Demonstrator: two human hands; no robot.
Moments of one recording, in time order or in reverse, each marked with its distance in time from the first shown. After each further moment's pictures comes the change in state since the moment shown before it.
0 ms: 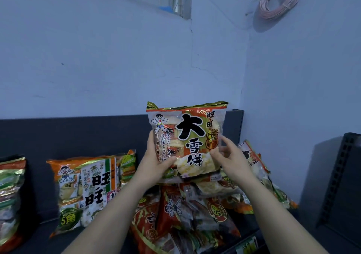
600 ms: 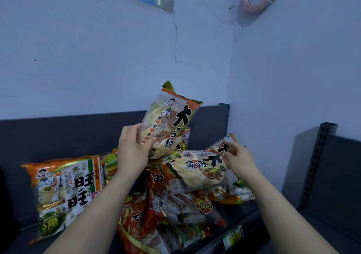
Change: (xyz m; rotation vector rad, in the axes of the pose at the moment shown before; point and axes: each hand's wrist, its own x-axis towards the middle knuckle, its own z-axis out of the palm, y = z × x) left_hand 0.024 0.004 0.004 0.203 0.451 0.226; right_hand 0.001 0.035 -0.042 -0.156 0.116 0.234
